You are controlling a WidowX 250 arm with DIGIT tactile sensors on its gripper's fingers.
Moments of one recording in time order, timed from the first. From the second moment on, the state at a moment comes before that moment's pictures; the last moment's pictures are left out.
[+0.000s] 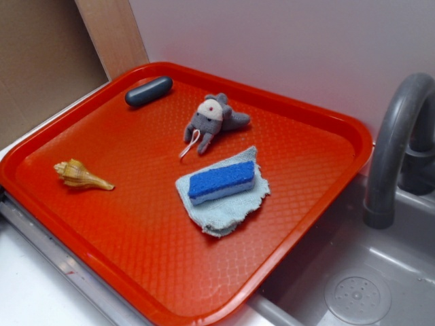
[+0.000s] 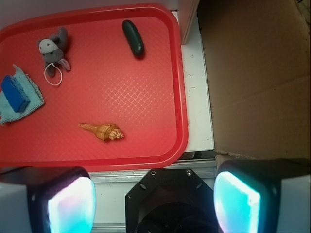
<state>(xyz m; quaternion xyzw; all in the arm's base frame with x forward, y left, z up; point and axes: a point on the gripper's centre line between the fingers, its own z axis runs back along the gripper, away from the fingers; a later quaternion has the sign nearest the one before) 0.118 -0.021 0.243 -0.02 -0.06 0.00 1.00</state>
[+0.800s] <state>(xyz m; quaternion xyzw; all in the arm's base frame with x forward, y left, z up) 0.143 -0.097 0.227 -0.04 -0.09 -0.13 0.99</state>
